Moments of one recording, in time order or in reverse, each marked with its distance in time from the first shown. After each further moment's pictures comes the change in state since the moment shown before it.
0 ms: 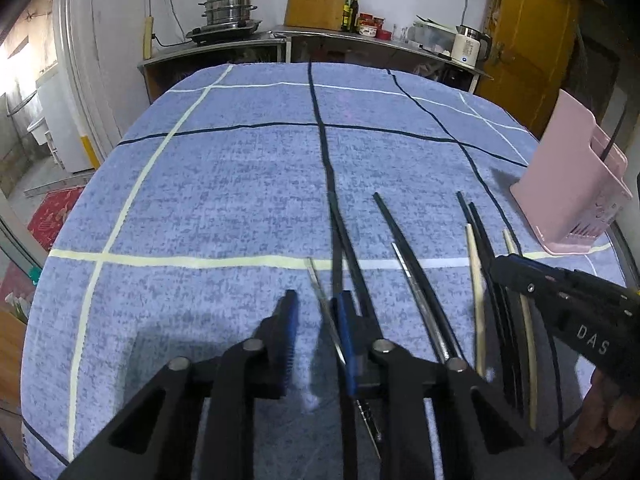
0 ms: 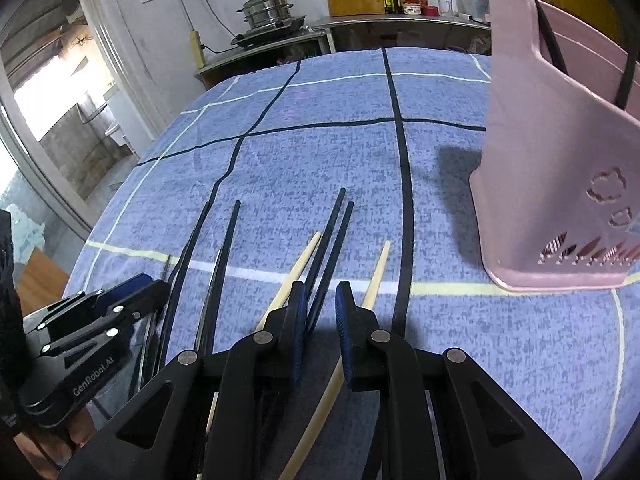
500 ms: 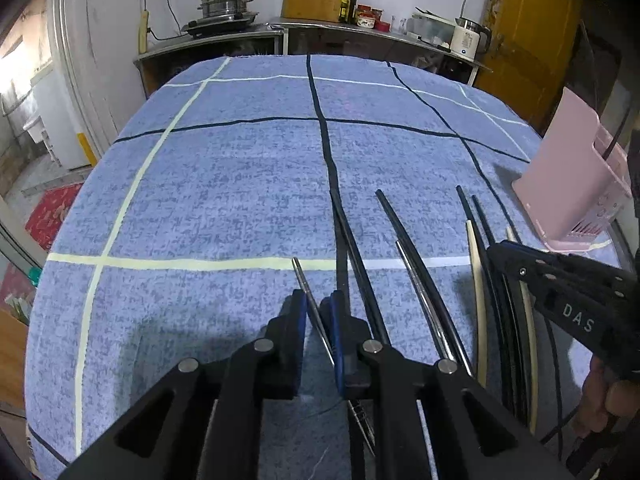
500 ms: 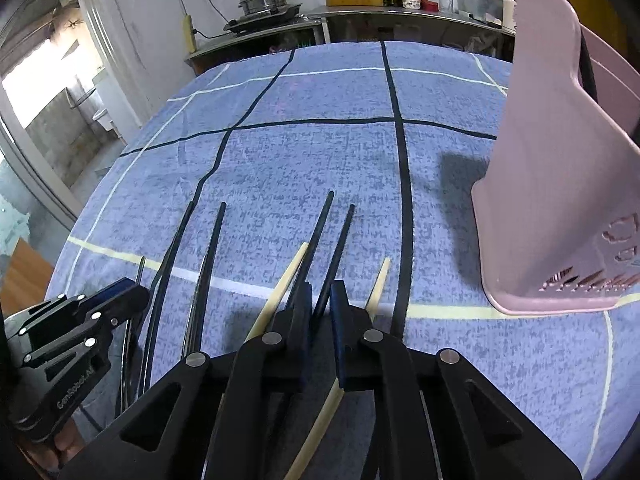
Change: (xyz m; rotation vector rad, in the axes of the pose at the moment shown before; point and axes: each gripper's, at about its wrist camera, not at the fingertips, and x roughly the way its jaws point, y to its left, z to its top) left arm 0.003 0.003 0.007 0.005 0.038 -0.024; right arm 0.013 0.009 0.016 -0.033 0.047 -0.051
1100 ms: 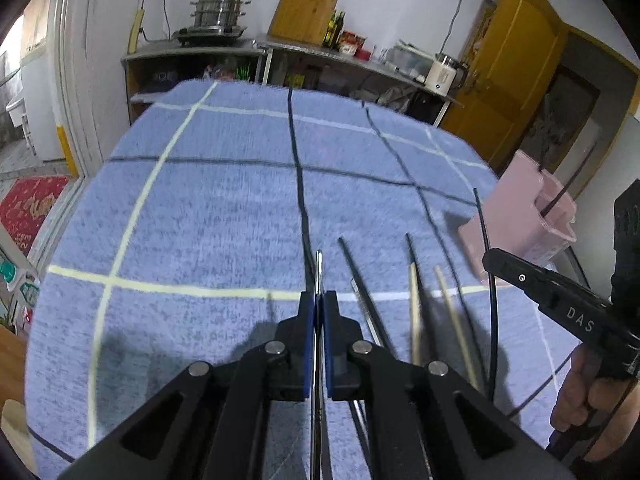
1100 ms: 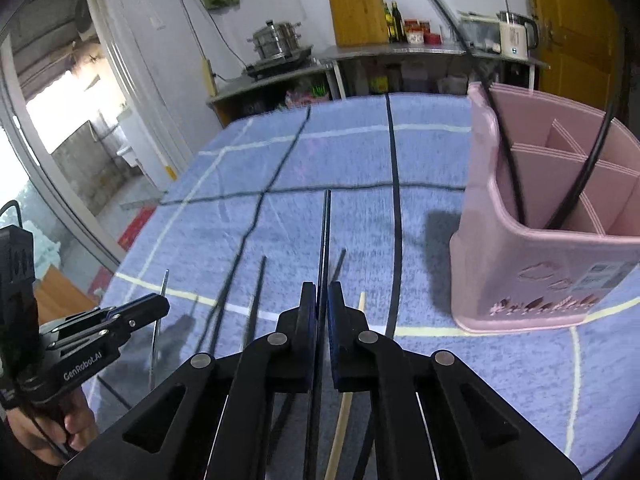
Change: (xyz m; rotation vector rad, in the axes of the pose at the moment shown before) left arm -0.054 0.011 0.017 -0.052 -0.076 -0.157; right arm -0.081 -0.007 0.009 0.018 -0.173 0.092
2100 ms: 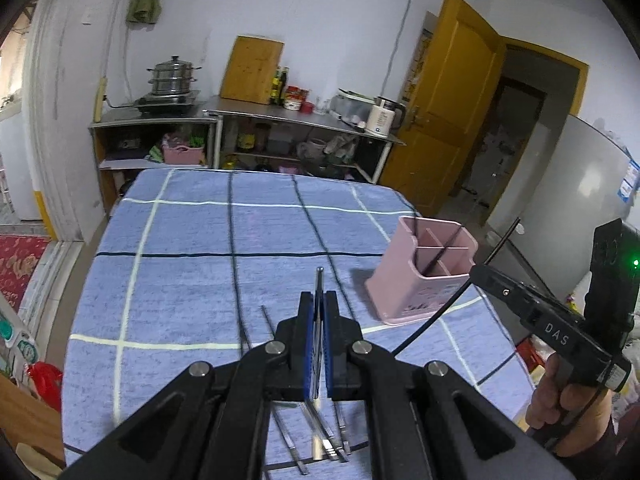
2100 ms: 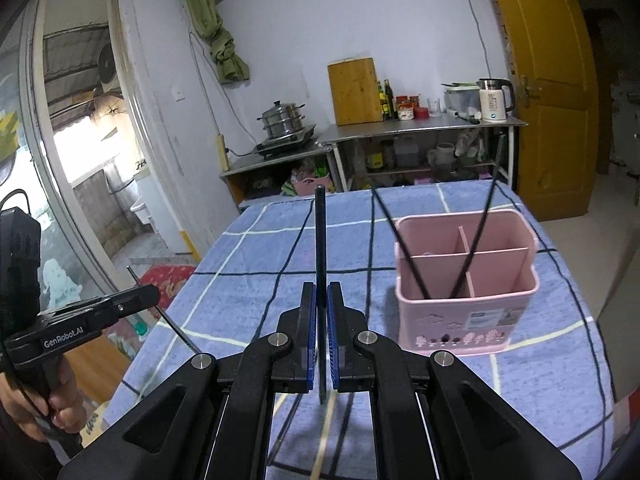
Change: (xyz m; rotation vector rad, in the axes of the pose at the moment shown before) left arm -0.104 -0.063 0.033 0.116 -0.153 -0.130; right arm -0.128 -0.015 0.007 0.009 -0.248 -0.006
